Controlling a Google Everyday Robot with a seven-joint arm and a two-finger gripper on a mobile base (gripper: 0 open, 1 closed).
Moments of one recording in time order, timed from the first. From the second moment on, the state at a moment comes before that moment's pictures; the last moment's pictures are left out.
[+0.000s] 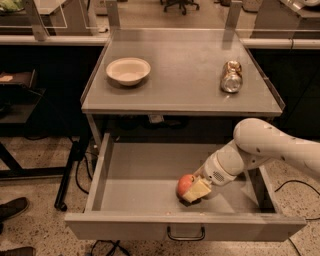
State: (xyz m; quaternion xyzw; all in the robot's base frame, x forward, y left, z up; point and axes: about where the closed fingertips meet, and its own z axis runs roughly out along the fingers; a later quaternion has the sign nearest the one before) arm 0.482 -0.112 0.617 -0.49 0.83 0.23 0.15
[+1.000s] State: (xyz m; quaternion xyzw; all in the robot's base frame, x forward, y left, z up) arm 0.482 -0.112 0.617 -0.49 0.83 0.23 0.15
